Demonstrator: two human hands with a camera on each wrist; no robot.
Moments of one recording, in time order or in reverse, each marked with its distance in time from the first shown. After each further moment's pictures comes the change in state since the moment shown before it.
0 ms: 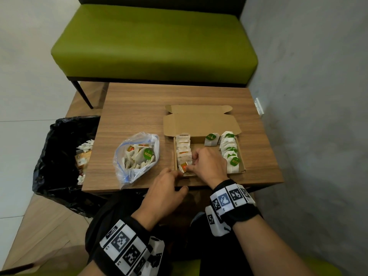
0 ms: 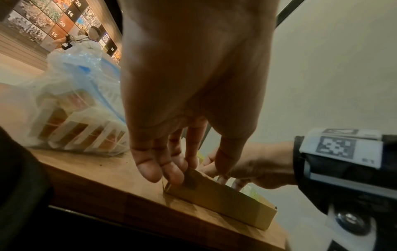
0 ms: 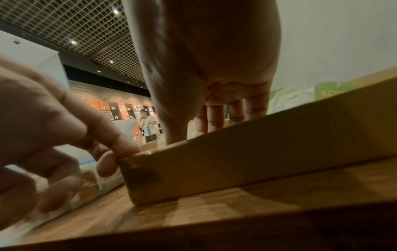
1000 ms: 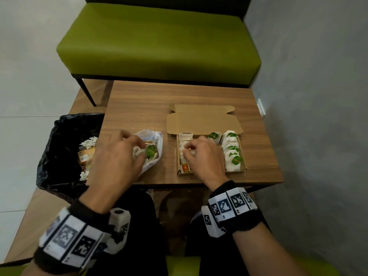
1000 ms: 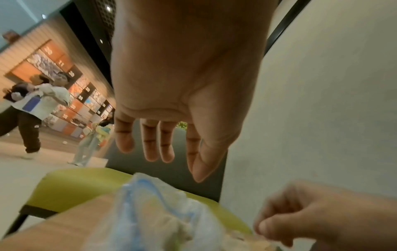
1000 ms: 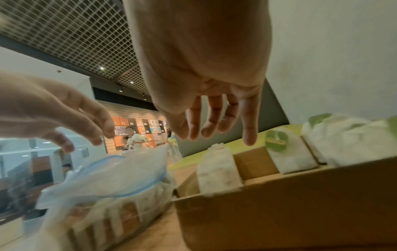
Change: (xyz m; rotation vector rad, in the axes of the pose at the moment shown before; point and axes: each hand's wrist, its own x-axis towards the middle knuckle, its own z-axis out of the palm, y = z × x) left_hand -0.023 -0.015 -0.099 0.295 0.463 -0.025; right_hand -0.024 -0.029 -0.028 0.129 0.167 -0.171
